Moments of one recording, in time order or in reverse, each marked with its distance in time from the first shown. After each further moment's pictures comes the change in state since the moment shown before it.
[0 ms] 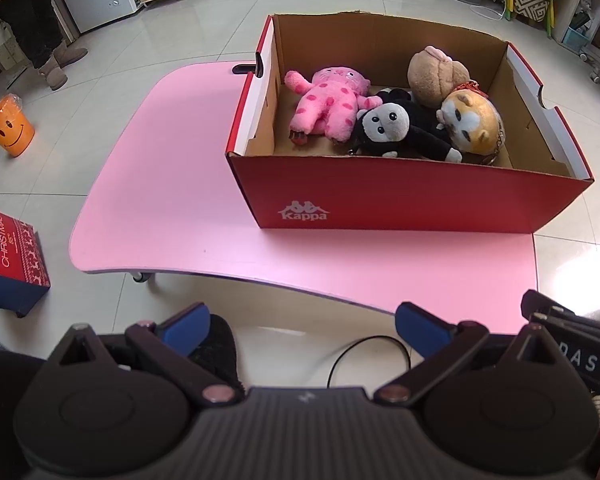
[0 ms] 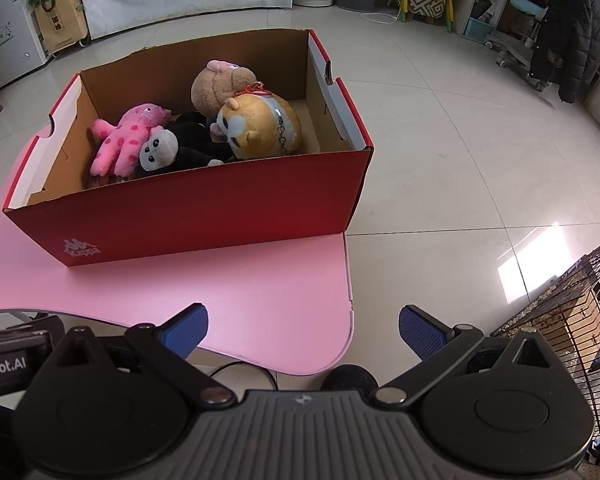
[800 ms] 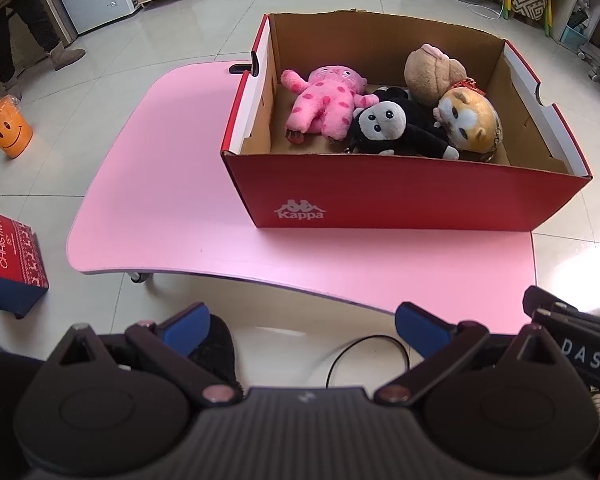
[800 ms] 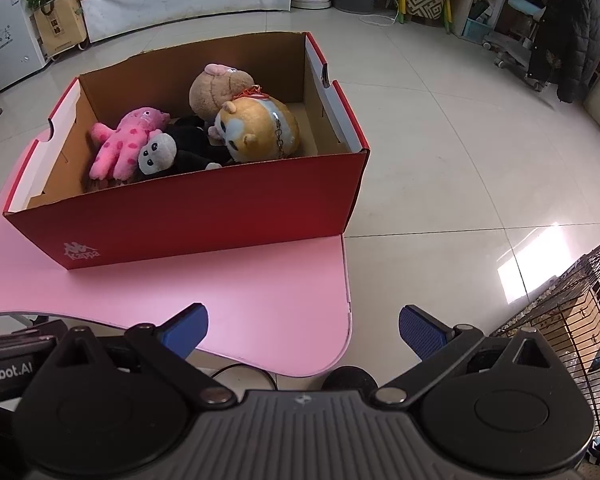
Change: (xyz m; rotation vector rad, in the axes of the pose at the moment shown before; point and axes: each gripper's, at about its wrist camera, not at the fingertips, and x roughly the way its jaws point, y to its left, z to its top) left arm 0.001 -0.002 -0.002 0.005 -0.002 -0.005; right arm -0.001 -0.002 0.001 0.008 -0.005 0.000
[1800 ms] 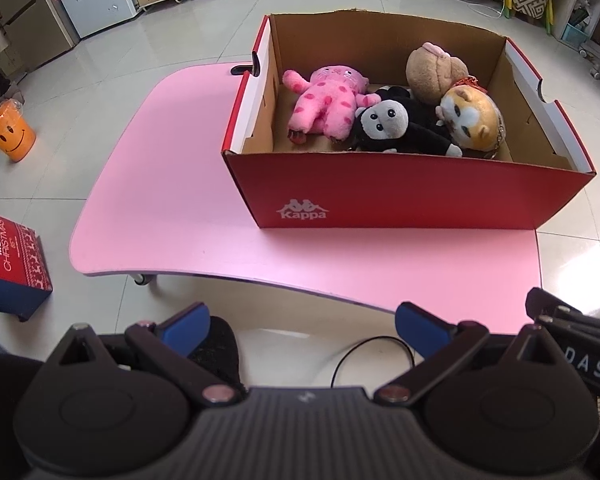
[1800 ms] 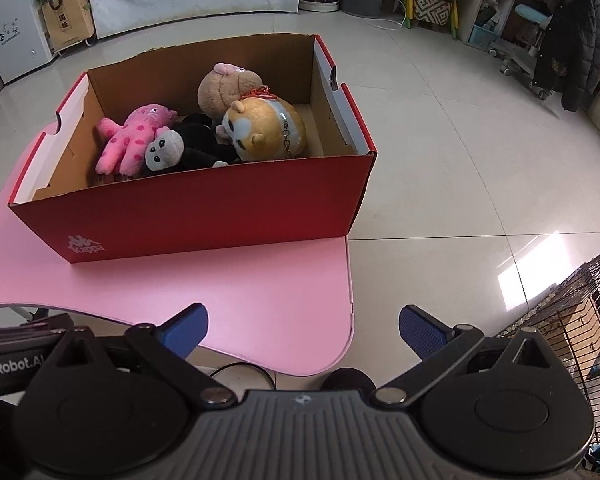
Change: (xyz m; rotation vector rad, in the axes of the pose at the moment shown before) left arm 0.003 -0.001 -0.001 0.002 -0.001 0.013; right arm -0.003 0.003 -0.003 -0.028 -0.008 0.003
